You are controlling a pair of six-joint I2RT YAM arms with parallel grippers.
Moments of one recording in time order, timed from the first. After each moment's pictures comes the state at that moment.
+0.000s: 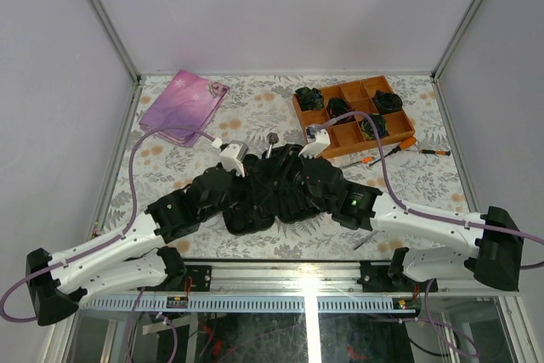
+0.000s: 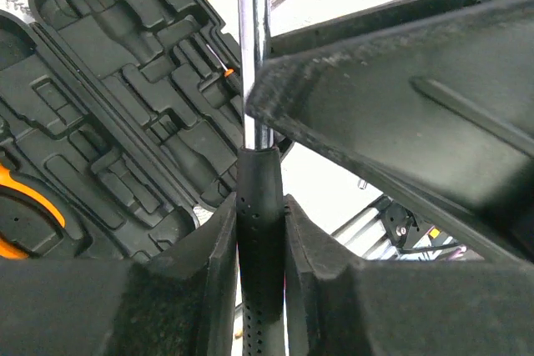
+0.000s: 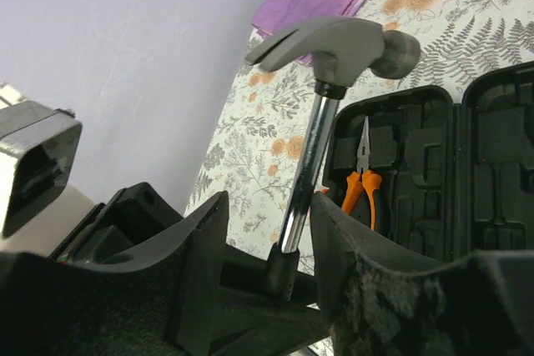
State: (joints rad) left arm -0.98 0.87 0.72 -0.28 -0.17 -0.67; right arm 1.12 1.21 0.86 0.16 0.42 0.88
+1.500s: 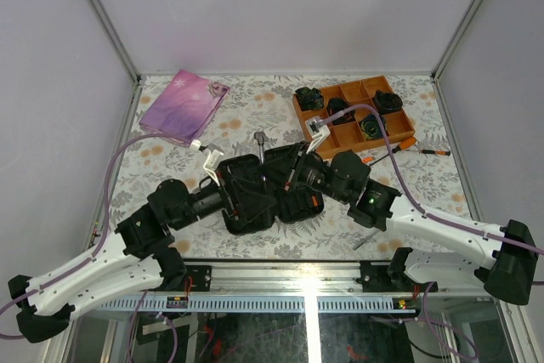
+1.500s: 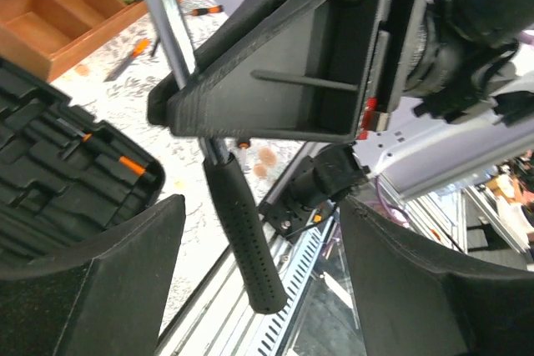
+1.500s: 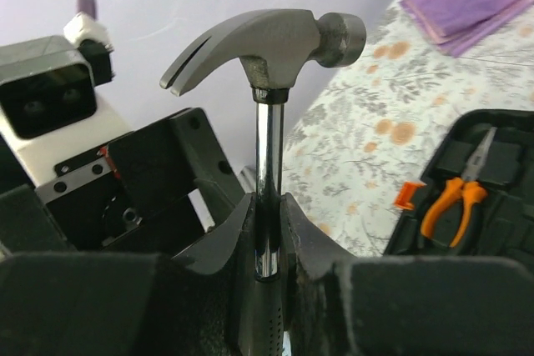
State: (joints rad) left arm -0.98 0.60 0.66 -0.12 0.07 -0.65; right arm 1.03 1.11 0.83 0.25 0.01 0.79
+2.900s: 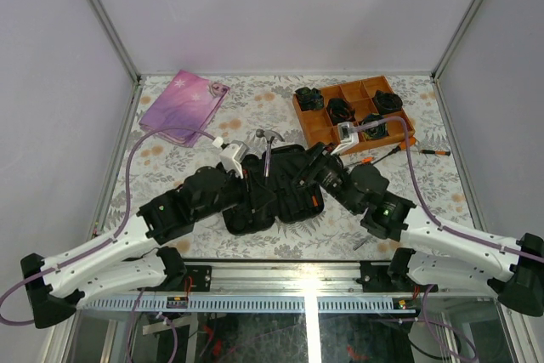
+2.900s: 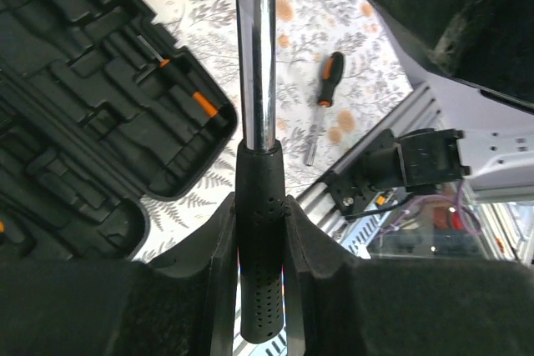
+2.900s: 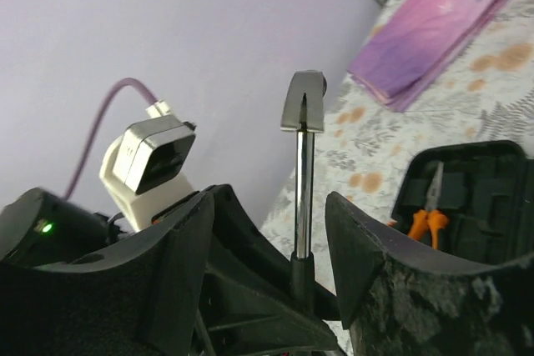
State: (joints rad) left arm -0.99 0.80 0.75 -0.29 -0.02 -0.69; right arm 1.03 0.95 0.68 0.38 0.22 0.87
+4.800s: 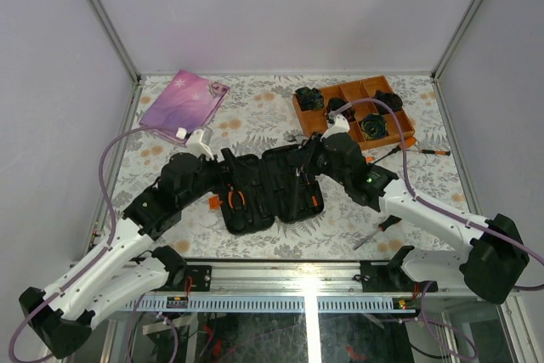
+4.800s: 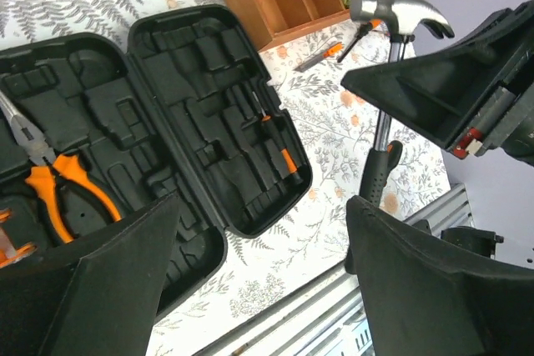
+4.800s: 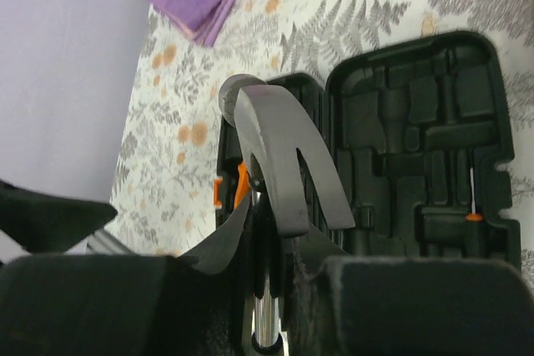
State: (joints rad) left arm -0.68 0.75 0.74 -0.36 0.00 -0.71; right arm 0.80 1.21 0.85 -0.05 0.15 0.82
